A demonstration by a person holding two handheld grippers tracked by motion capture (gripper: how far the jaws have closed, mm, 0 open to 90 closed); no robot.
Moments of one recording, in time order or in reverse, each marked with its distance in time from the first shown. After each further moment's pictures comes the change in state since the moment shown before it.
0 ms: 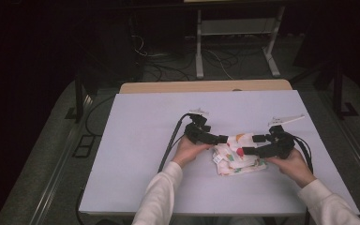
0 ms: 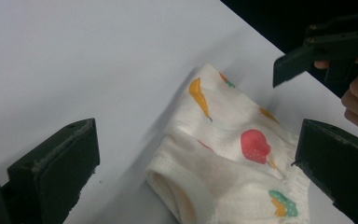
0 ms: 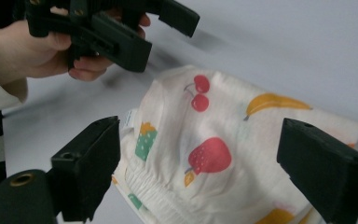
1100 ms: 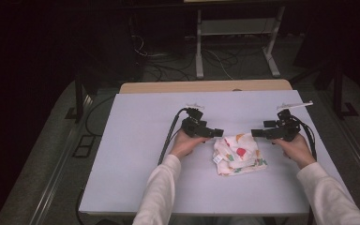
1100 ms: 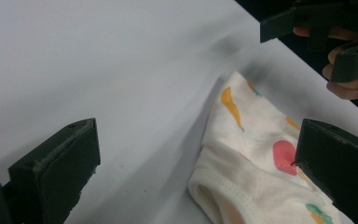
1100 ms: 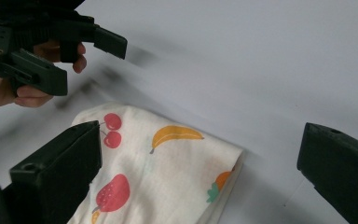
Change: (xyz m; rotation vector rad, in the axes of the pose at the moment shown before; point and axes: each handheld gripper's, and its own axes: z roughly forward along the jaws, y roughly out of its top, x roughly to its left) left arm 0.028 0.006 0.003 0.026 0.024 -0.044; right arm -0.064 0.016 -0.001 -0.049 -0.070 0.097
